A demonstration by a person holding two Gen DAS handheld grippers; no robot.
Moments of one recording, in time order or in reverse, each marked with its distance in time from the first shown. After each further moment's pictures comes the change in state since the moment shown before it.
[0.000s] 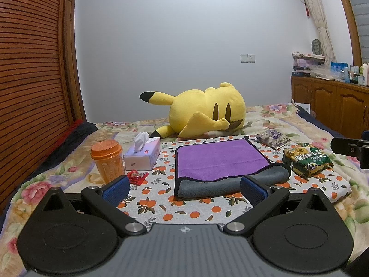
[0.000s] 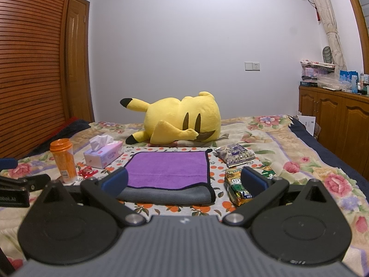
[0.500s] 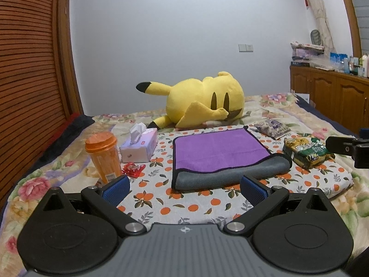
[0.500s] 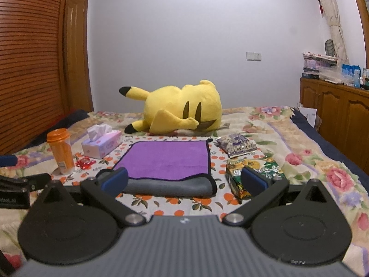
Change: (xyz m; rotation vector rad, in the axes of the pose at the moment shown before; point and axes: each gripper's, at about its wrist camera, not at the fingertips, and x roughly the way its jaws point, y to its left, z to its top) left arm 0.012 -0.001 0.001 0.021 0.062 -0.006; right arm 0.016 0.009 0.000 -0.004 0.065 -0.005
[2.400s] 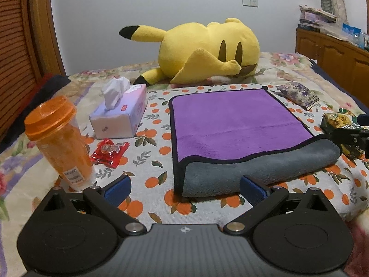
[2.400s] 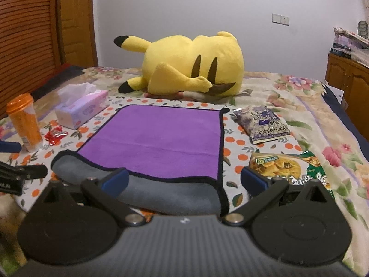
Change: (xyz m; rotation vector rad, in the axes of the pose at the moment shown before) left arm 0.186 0.027 0.010 -0.002 0.255 -0.058; right arm 0.162 -0.014 0.008 -0.081 0.235 0.061
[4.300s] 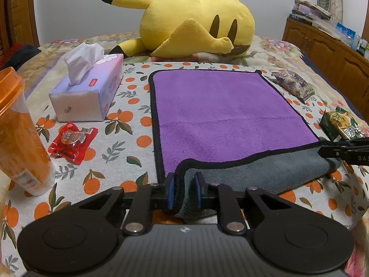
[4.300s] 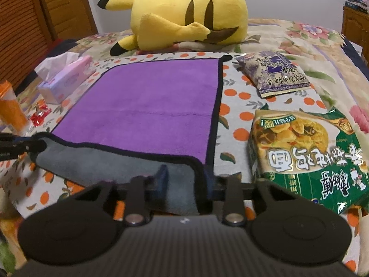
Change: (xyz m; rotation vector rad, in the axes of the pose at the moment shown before) left arm 0.068 0.019 0.014 -0.051 0.128 -0.164; right arm 0.069 -0.043 -0.012 0.069 0.241 0.105
